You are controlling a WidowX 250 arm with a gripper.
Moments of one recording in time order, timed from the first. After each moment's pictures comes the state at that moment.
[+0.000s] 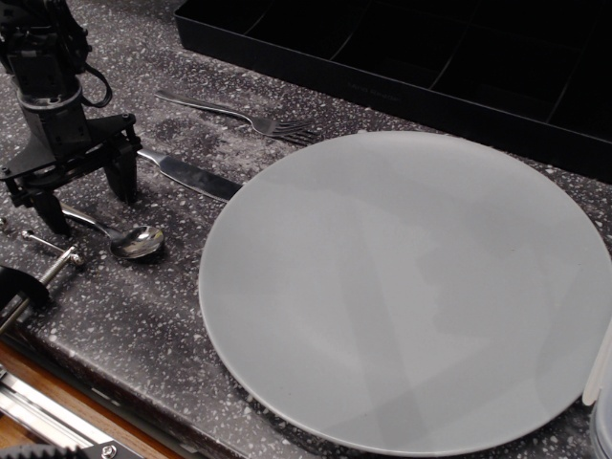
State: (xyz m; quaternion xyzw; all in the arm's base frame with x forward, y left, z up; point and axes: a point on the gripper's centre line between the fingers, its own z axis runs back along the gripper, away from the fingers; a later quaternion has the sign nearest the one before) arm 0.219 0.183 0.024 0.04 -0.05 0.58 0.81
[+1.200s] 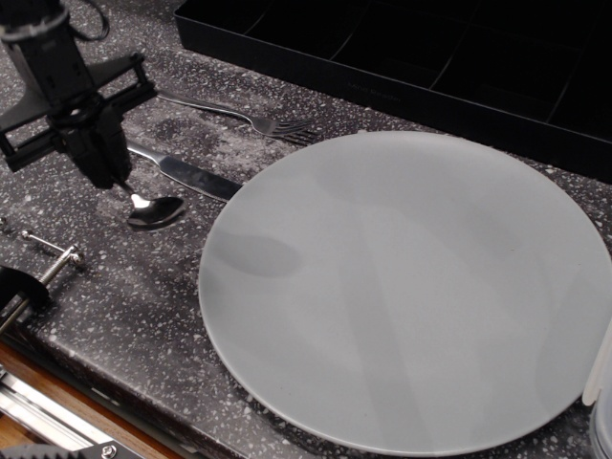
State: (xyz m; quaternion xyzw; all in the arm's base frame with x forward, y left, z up) arm 0.206 0.116 0.099 -0.04 -0.02 0.58 0.81
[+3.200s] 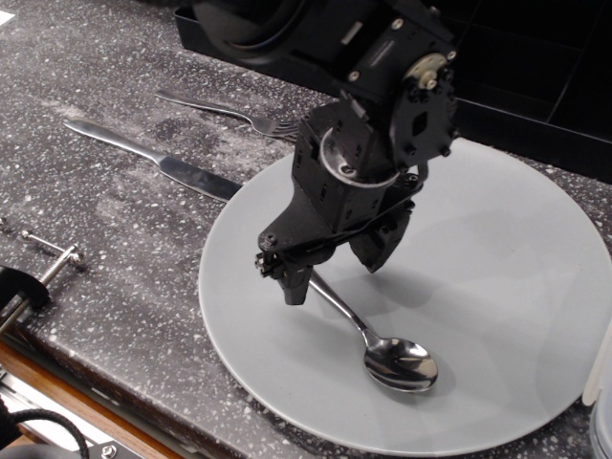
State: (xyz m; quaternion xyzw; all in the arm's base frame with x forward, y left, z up) arm 0.226 -0.034 0.059 0.07 -0.10 0.51 0.85
